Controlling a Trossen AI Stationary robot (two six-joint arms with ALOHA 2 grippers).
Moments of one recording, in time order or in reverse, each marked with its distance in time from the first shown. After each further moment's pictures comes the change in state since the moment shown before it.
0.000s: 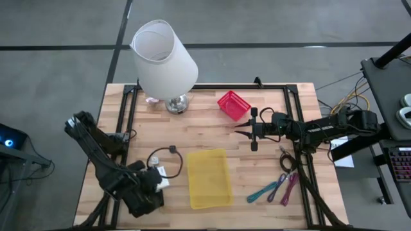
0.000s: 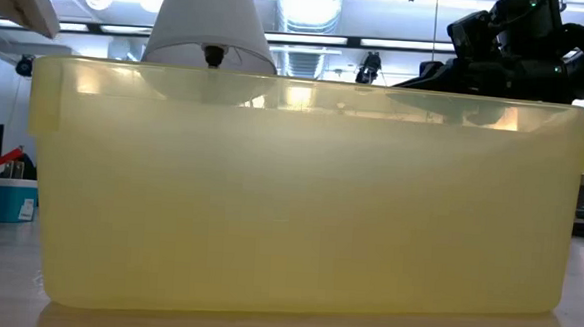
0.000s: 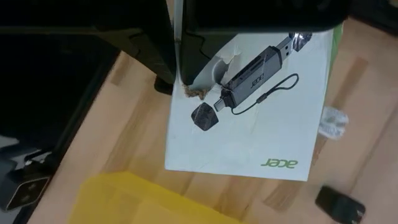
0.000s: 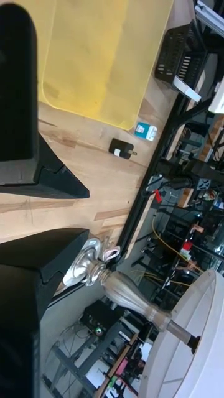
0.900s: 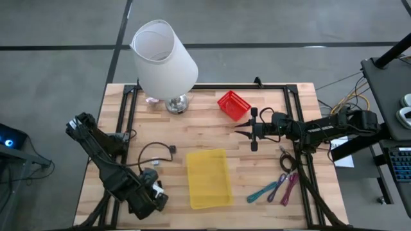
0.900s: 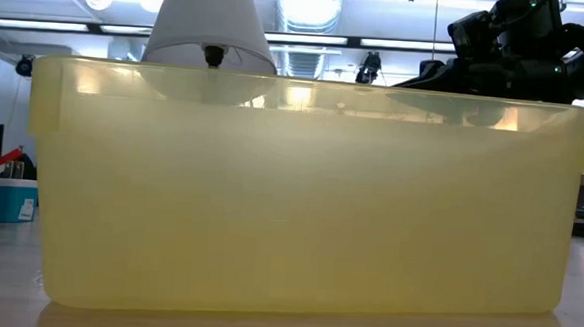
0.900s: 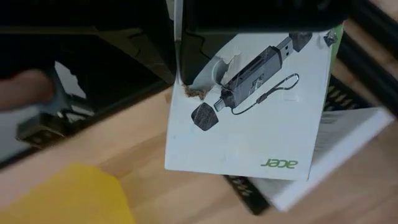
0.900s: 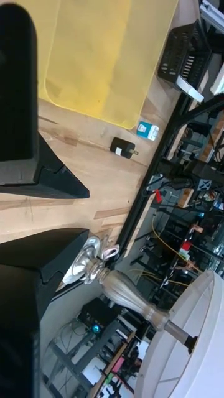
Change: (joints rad) left arm 0.014 0.034 -0.001 0.093 0.193 -0.632; right arm 0.000 0.000 0.000 -0.001 0.000 -0.023
